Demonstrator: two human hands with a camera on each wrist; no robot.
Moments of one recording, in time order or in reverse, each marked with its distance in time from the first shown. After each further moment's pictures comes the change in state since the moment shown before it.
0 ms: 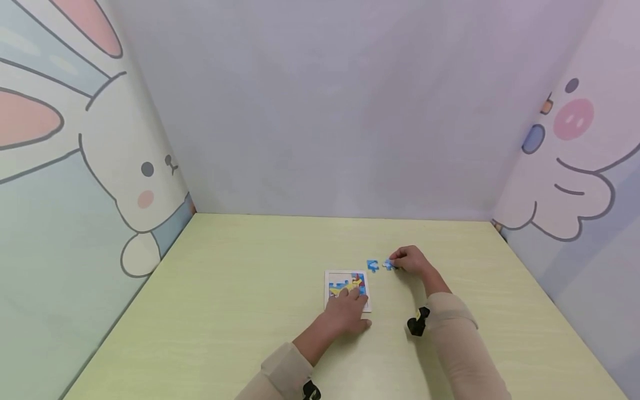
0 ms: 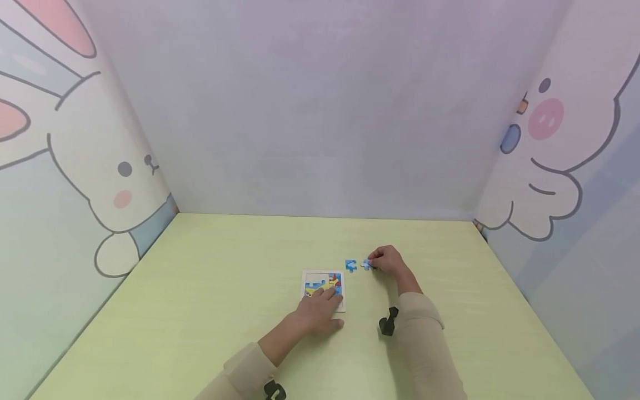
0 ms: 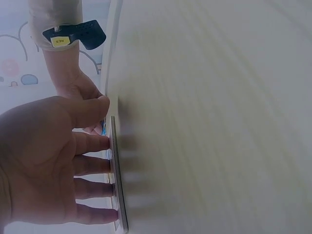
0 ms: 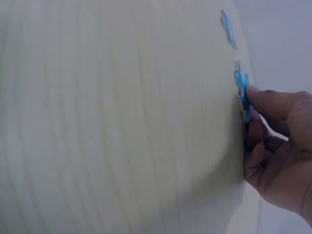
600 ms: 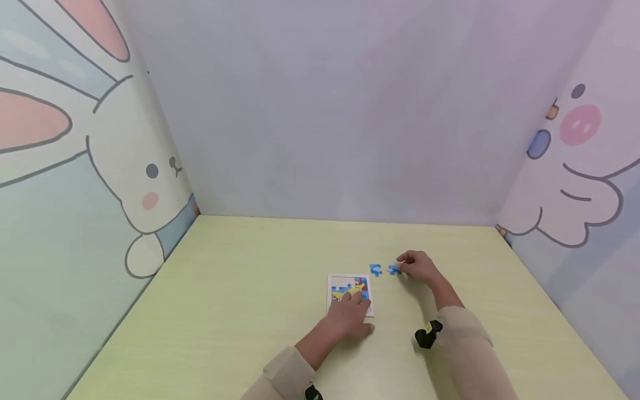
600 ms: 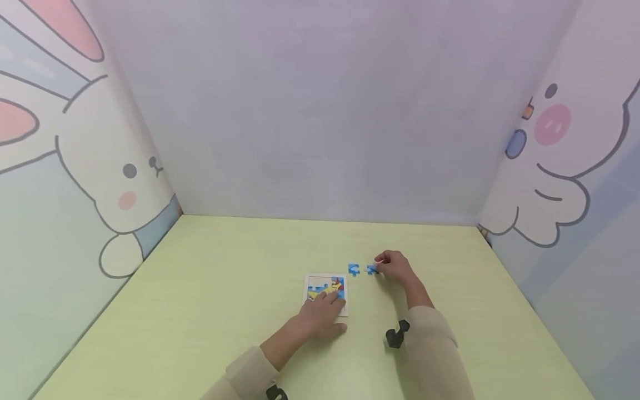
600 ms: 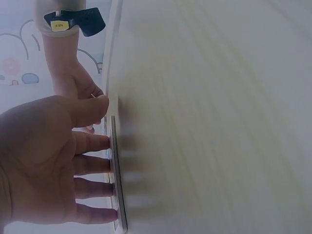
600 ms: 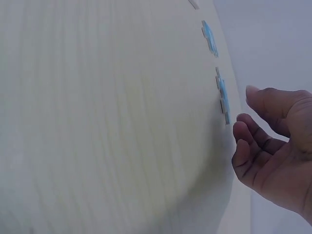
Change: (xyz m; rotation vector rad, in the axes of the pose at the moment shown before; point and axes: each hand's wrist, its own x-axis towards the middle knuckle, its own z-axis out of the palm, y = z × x) left_hand 0.001 0.001 0.001 0.005 0.019 0.003; right_hand -0.014 0.001 -0.005 -0.034 0.045 -0.025
